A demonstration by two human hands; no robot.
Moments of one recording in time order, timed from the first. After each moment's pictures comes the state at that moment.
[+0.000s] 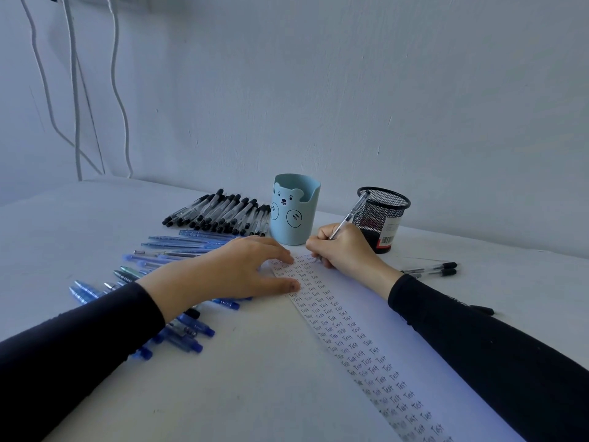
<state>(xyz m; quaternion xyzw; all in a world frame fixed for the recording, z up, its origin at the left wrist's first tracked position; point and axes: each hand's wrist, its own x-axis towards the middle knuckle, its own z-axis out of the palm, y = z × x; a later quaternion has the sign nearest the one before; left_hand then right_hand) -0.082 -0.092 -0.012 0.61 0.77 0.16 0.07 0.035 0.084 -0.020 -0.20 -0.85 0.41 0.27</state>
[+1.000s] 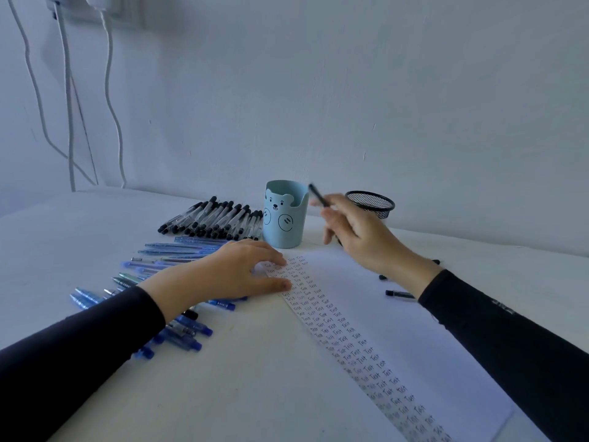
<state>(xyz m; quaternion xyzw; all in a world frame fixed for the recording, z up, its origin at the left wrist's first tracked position) -0.078 -0.095 -0.007 0.61 0.77 0.15 0.07 0.084 0.074 0.028 -0.07 -0.92 0.24 0.30</state>
